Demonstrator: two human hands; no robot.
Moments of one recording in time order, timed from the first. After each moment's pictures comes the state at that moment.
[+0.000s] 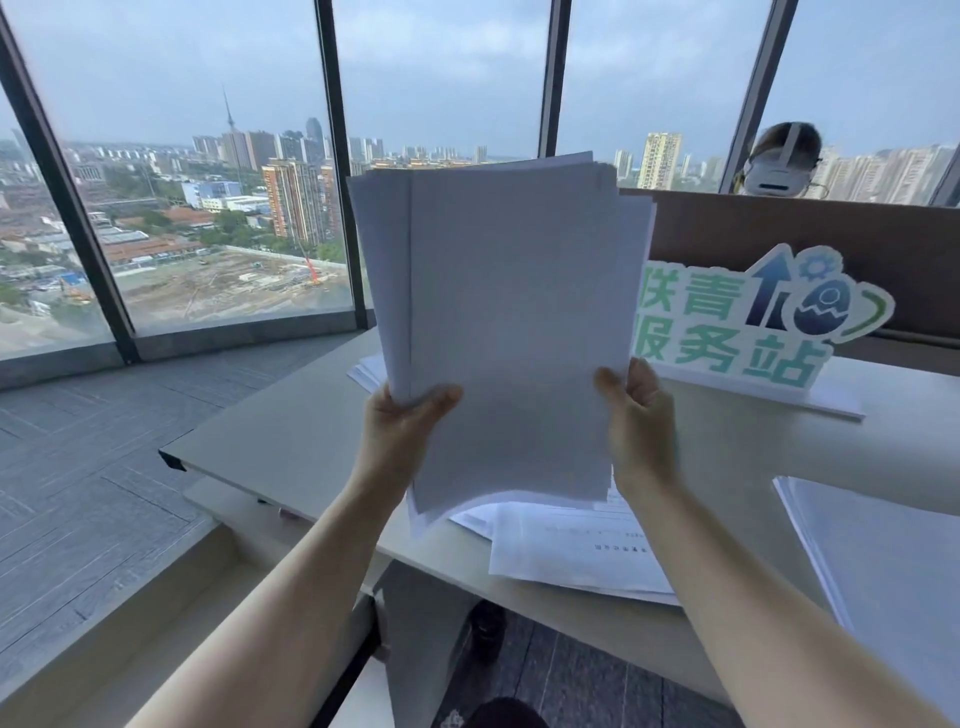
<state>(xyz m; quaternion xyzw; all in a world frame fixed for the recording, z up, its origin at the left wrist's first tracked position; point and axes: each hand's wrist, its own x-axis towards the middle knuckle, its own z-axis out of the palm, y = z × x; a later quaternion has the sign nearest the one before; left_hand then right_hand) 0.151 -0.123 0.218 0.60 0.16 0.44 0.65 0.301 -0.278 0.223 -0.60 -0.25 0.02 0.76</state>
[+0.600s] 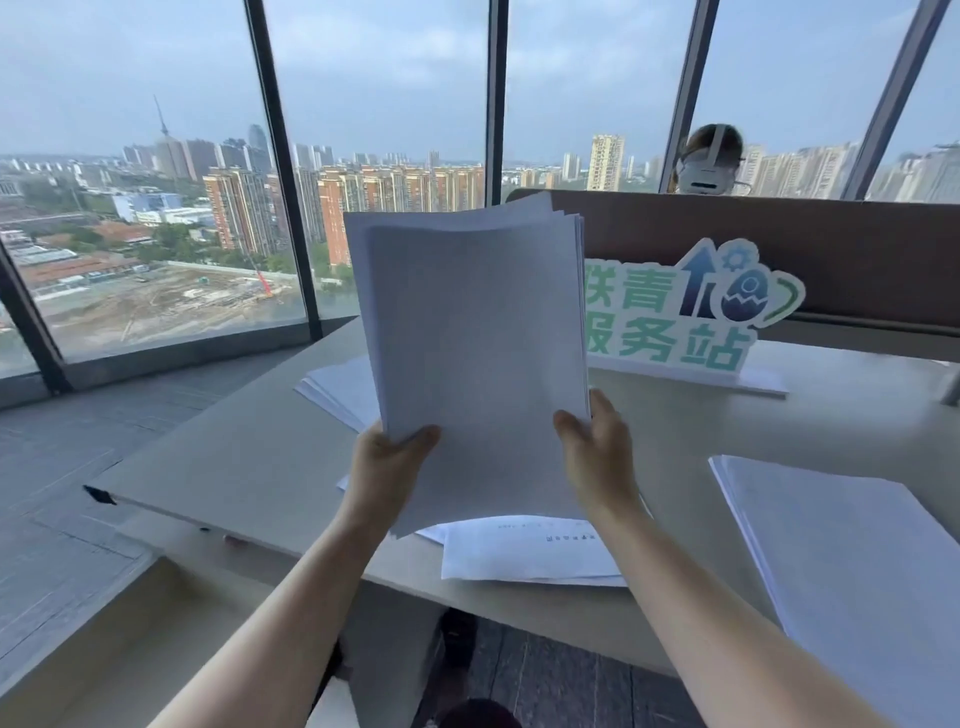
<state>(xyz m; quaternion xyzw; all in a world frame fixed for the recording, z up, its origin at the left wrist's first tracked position) 0.174 -0.144 0.188 0.68 0.23 0.37 0.59 0.295 -0.313 0.201 -0.72 -0.25 -0.06 0.65</state>
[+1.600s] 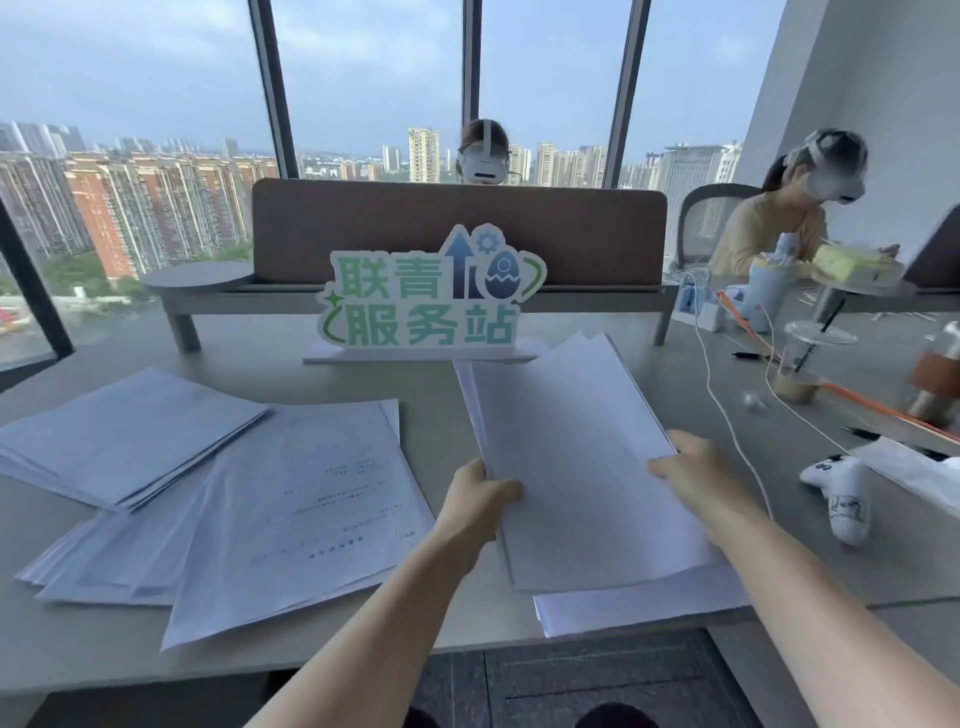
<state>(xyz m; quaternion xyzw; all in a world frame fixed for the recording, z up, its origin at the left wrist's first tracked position) 0.307 -0.409 0.171 0.70 0.12 -0.01 0.70 0.372 -0.640 0.192 -0.87 0.06 -0.02 0.49</state>
